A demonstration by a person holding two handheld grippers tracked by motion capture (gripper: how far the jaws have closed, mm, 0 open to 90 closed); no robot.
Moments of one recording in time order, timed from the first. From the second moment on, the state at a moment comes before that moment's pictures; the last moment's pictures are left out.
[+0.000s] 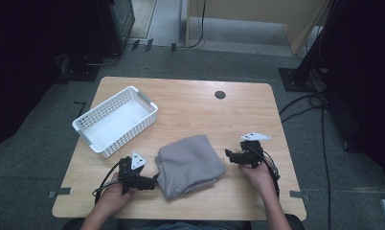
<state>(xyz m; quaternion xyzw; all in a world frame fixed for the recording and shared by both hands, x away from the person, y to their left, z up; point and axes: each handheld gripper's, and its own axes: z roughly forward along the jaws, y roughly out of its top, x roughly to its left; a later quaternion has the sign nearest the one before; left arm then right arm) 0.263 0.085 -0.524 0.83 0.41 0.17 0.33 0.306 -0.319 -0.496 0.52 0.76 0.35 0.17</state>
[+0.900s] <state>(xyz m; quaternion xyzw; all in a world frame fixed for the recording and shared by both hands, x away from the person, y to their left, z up) 0.263 0.085 -0.524 0.84 0.41 0.16 0.33 0.359 -0.268 -0.449 0.46 0.80 0.37 0.12</state>
